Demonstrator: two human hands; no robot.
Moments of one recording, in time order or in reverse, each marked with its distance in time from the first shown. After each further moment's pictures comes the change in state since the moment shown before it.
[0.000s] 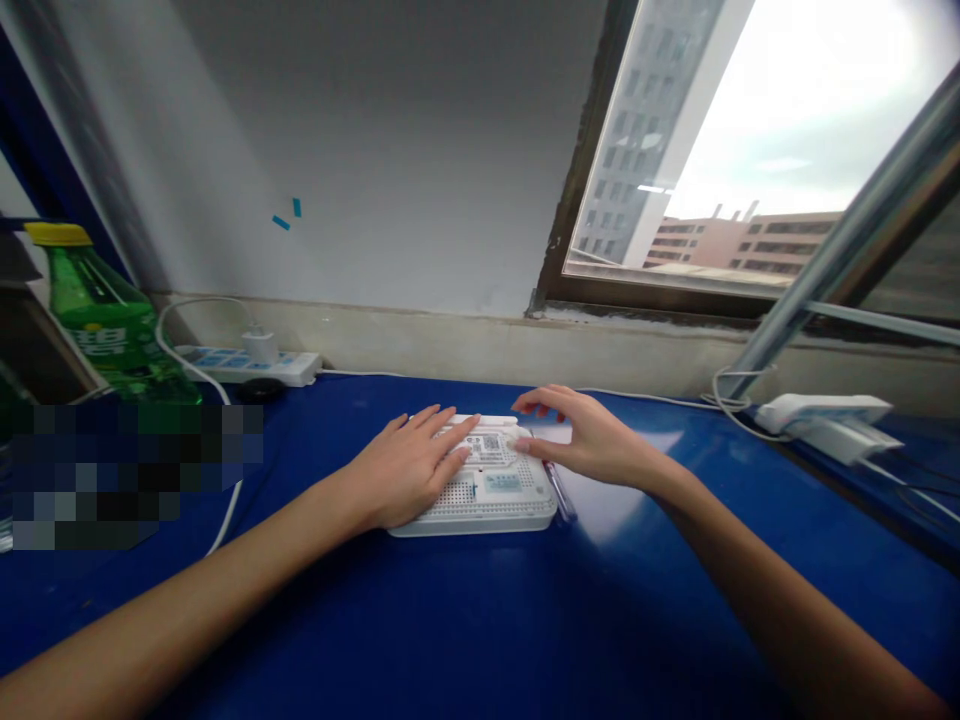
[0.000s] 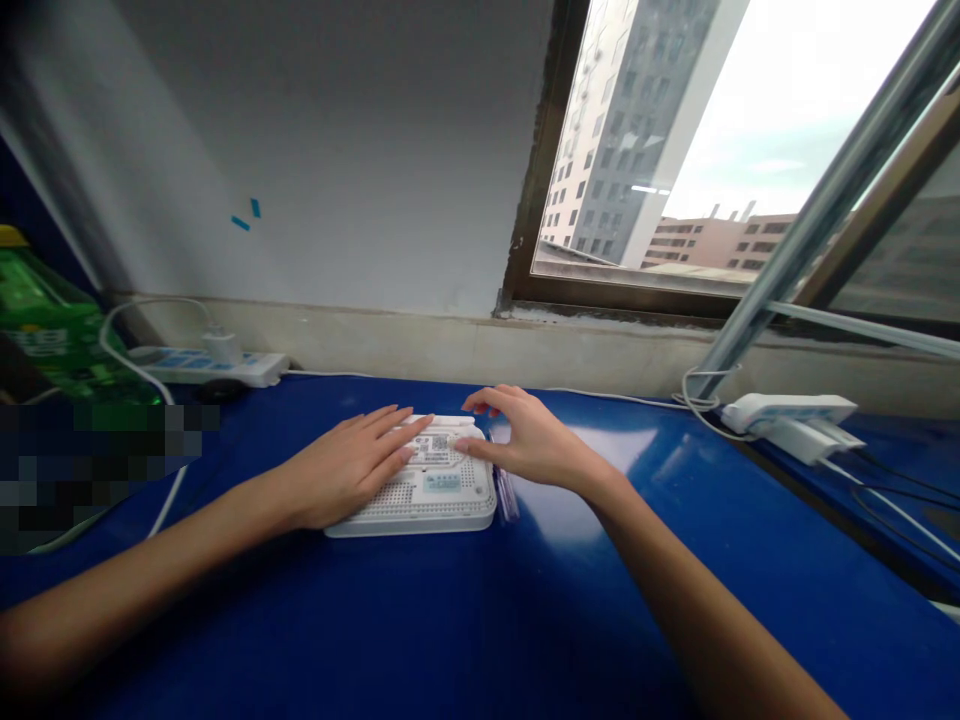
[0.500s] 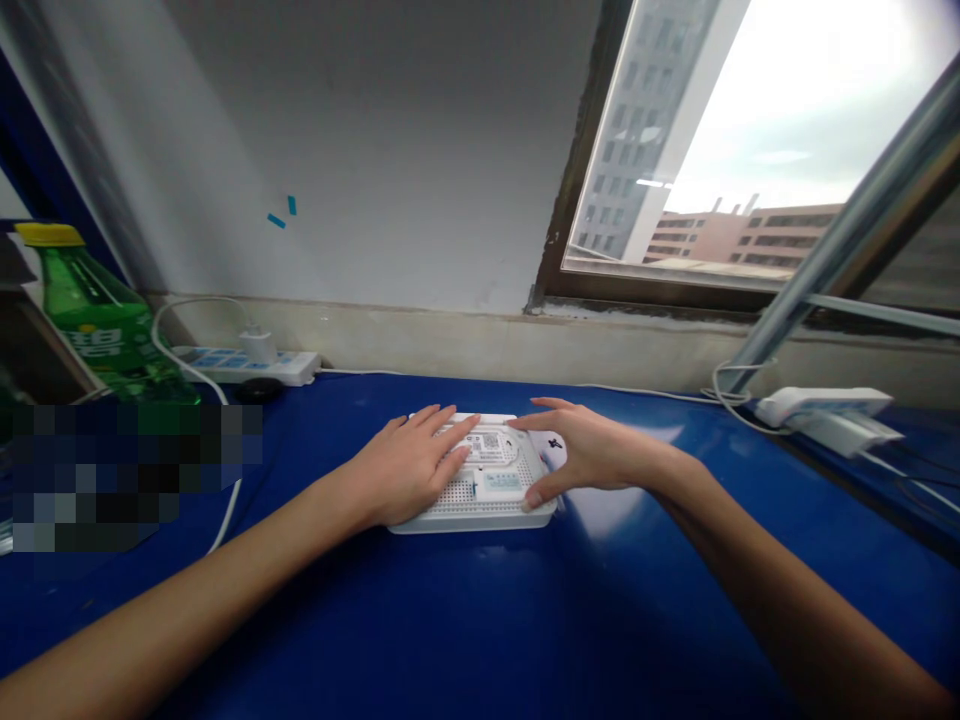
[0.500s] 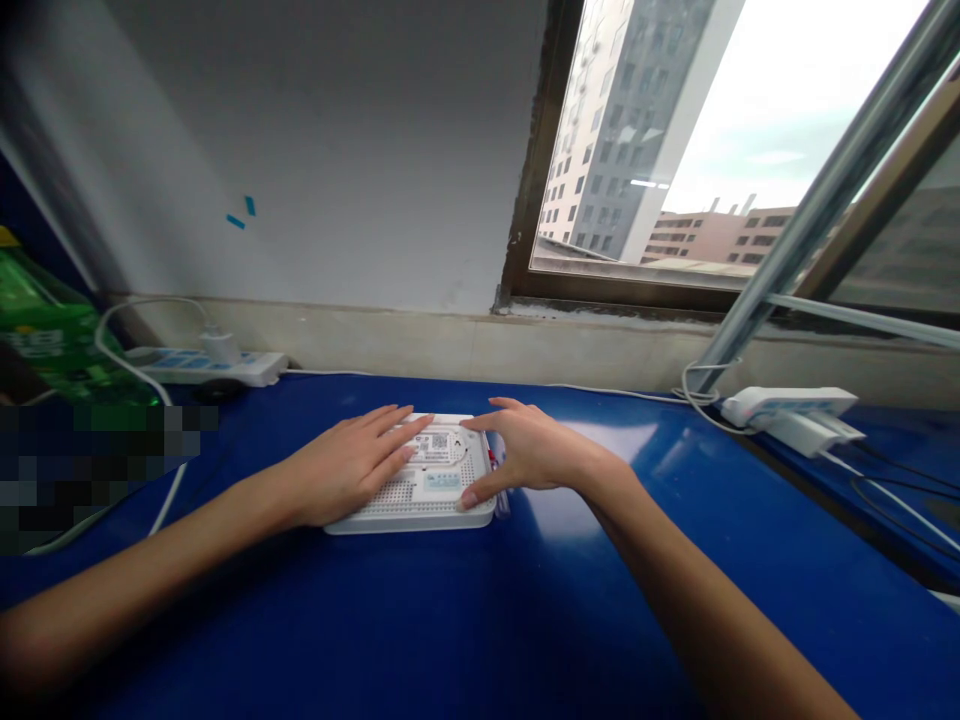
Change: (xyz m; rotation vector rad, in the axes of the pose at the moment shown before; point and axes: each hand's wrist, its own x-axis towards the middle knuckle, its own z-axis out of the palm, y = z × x) left_hand 0.002 0.003 -0.003 0.050 -0.040 0.005; right_hand -0.004 0.002 -0.004 -0.114 -0.362 0.145
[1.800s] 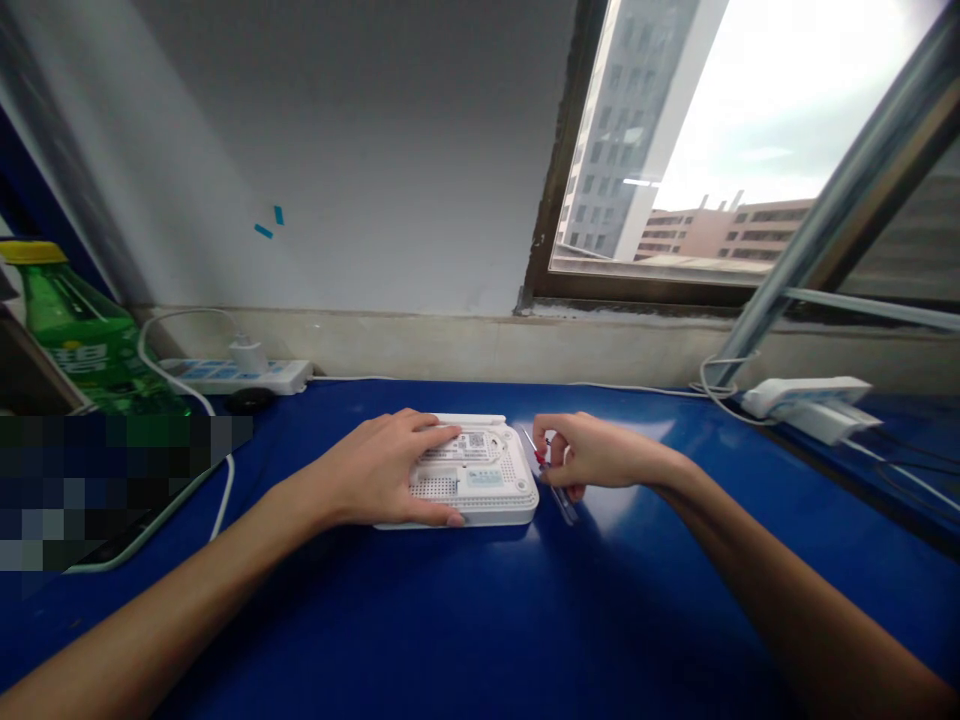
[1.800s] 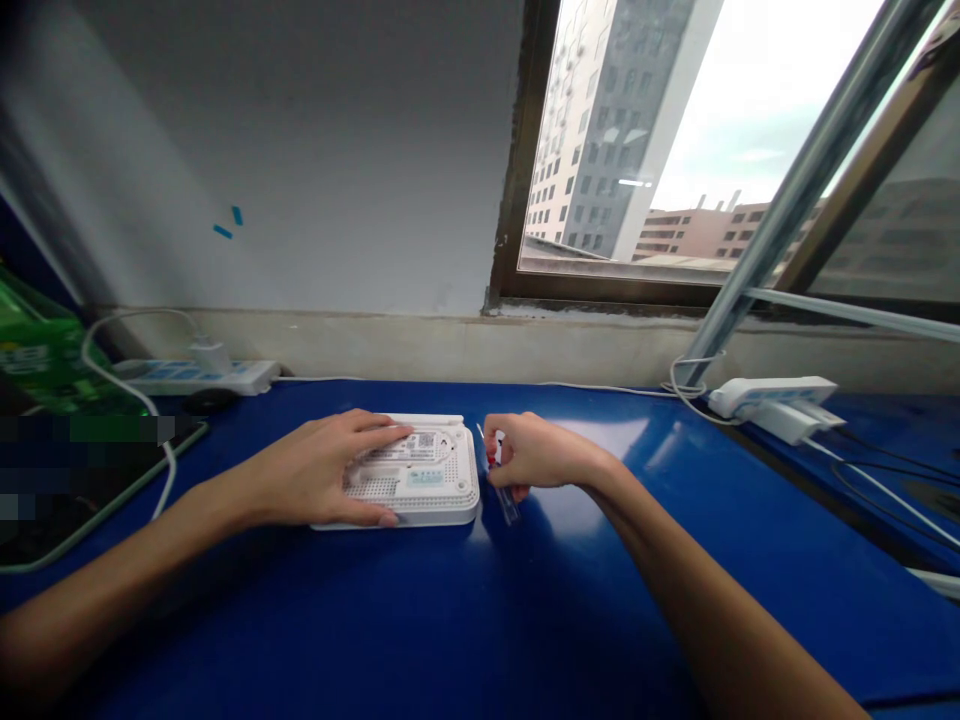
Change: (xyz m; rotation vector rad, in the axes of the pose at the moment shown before) left_hand -0.013 -0.009 -0.024 0.038 0.067 0.193; right_hand -0.011 0.005 0.001 0.361 -0.114 0.170
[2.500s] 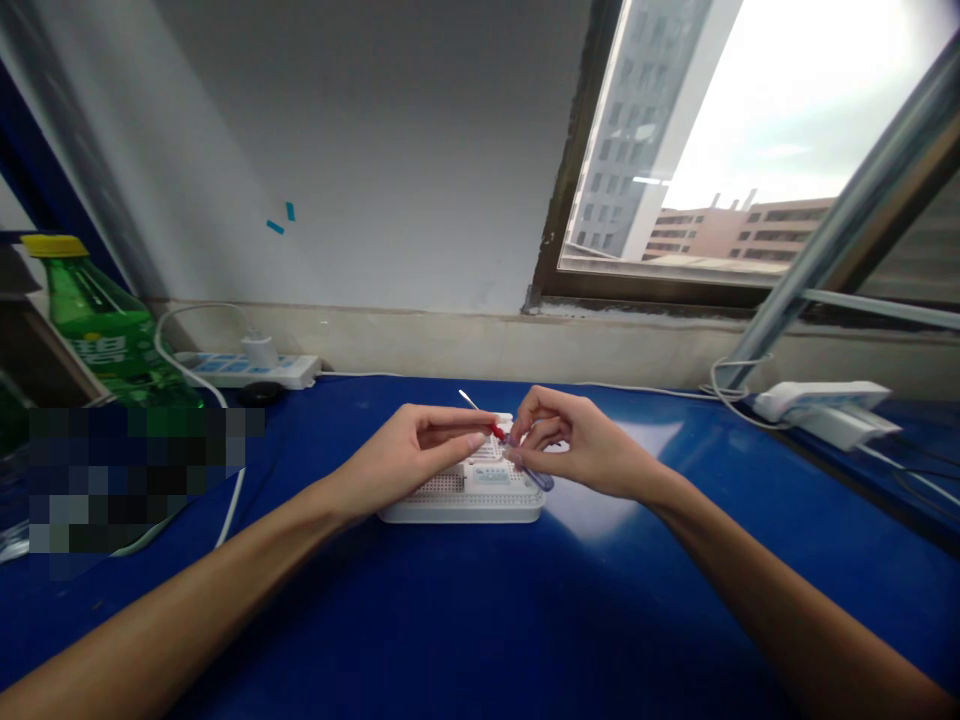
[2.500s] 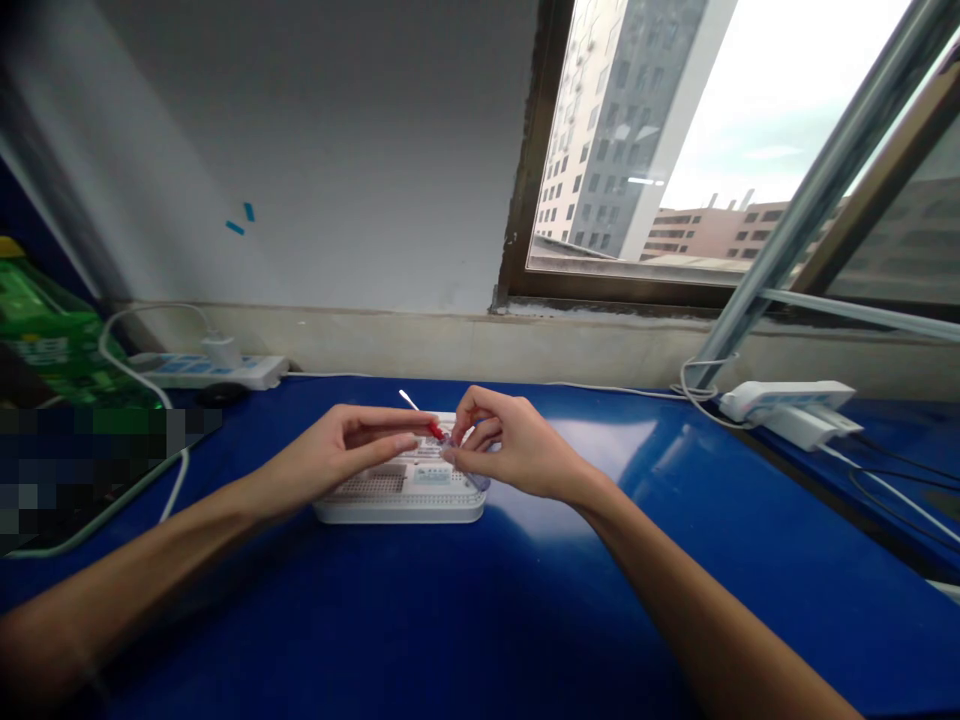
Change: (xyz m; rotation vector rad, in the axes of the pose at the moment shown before) left_hand 0.010 0.030 -0.003 -1.196 0.154 -0.177; right_hand 0.000 -0.027 0.020 0.361 0.247 -0.422
